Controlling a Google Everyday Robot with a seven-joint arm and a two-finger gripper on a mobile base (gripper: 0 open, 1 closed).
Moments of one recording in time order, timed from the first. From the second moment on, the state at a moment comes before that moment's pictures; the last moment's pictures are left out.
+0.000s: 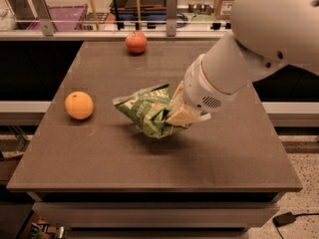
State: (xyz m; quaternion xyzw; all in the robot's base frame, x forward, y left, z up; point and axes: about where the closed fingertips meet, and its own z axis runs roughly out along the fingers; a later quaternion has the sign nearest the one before) arm 0.456 -0.033 0.887 -0.66 0.71 0.10 0.25
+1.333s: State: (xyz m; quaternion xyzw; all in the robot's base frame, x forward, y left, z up) arm 0.544 -0.096 0.988 -0.59 0.76 -0.01 0.29
